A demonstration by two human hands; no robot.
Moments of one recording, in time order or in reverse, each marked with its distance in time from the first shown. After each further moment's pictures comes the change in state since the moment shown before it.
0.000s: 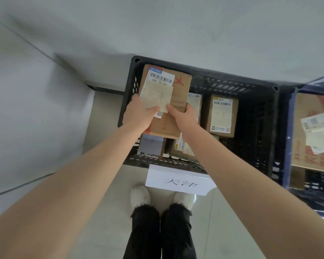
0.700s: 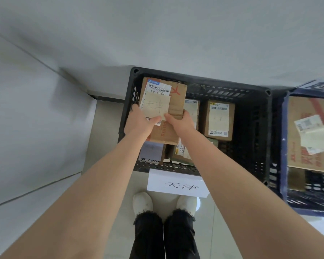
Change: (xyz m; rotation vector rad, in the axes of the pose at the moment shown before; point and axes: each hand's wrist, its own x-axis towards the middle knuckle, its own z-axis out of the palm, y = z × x) left_hand -0.010 0.007 0.002 0.048 0.023 -0.050; right_hand -0.008 -0.006 -0.002 -0.095 -0.002 0.024
